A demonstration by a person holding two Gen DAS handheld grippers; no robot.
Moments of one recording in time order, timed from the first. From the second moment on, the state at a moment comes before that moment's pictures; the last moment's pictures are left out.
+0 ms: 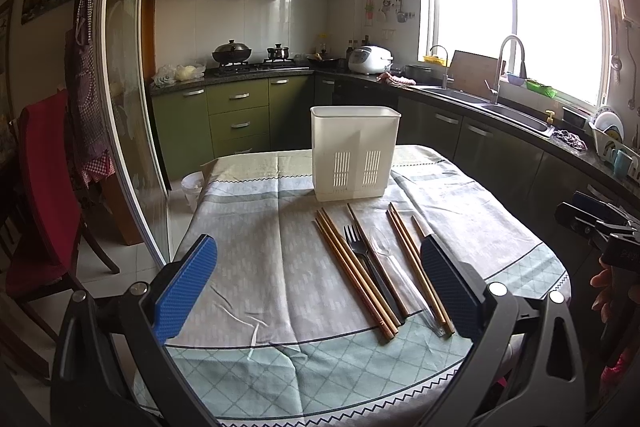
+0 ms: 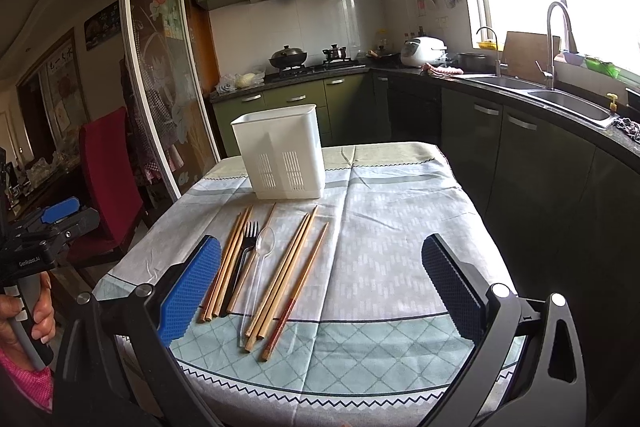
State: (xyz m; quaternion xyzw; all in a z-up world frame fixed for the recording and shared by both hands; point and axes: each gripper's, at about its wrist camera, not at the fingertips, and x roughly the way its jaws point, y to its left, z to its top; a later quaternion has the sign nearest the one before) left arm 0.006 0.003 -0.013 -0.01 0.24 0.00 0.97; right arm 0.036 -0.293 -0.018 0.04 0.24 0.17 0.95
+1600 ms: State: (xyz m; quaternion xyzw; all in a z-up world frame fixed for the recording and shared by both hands) left arm 0.202 -0.037 -0.098 -0.09 0.59 -0.10 0.79; right arm 0.150 -0.272 -0.012 -0.04 0.37 0.22 0.90
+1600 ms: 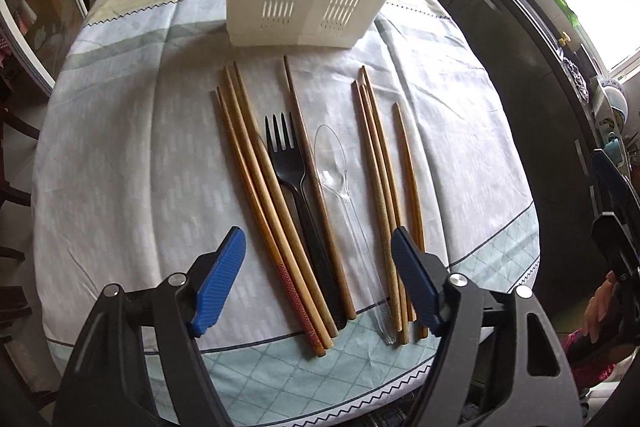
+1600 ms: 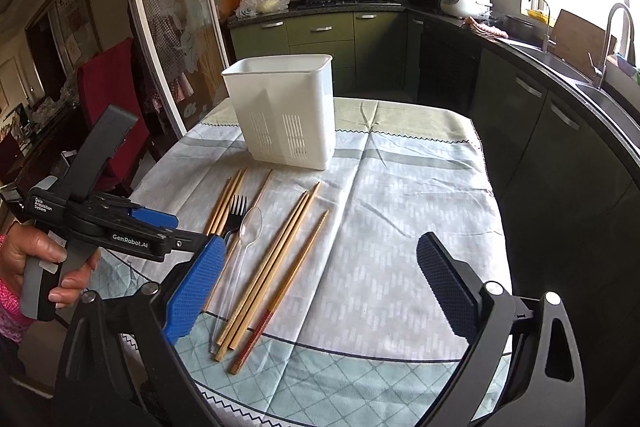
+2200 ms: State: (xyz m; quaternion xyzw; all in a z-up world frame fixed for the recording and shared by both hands) left arm 0.244 -0.051 -0.132 -0.08 0.65 -0.04 0.76; right arm 0.177 -0.295 -0.032 -0.03 0.39 0.22 0.90
